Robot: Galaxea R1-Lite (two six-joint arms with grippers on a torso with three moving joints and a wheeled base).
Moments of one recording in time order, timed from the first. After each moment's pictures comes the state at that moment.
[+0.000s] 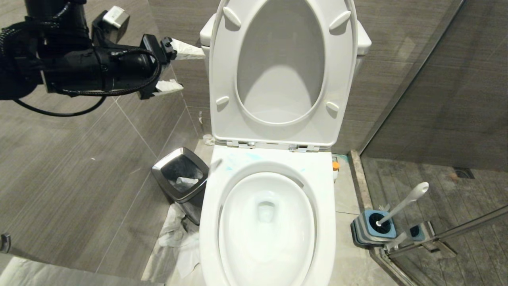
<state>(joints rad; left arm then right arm) -0.22 1.75 -1.71 0.08 -0.49 -0.55 0.00 0.00 0.00 -0.06 -0.02 0.00</state>
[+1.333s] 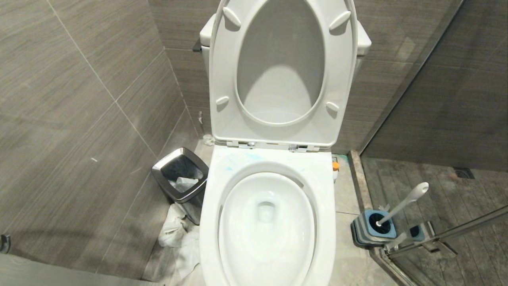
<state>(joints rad) -0.19 1.31 -1.64 0.04 -0.37 -0.31 0.00 0.00 0.00 -0.06 -0.02 0.00</state>
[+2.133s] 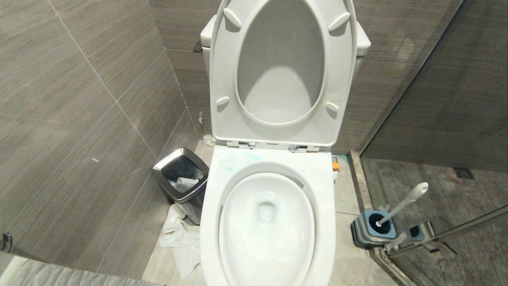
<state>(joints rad) 0.07 0.61 -1.16 0.12 -0.39 -0.13 0.00 0.00 0.00 -0.06 -0.02 0.00</state>
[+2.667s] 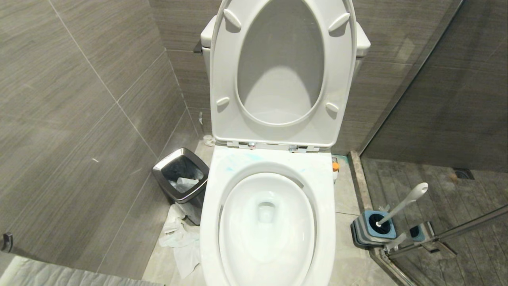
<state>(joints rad) 0.03 0.25 -0.76 0.12 -0.31 -0.03 0.00 0.00 0.00 -0.06 -0.02 0.00</state>
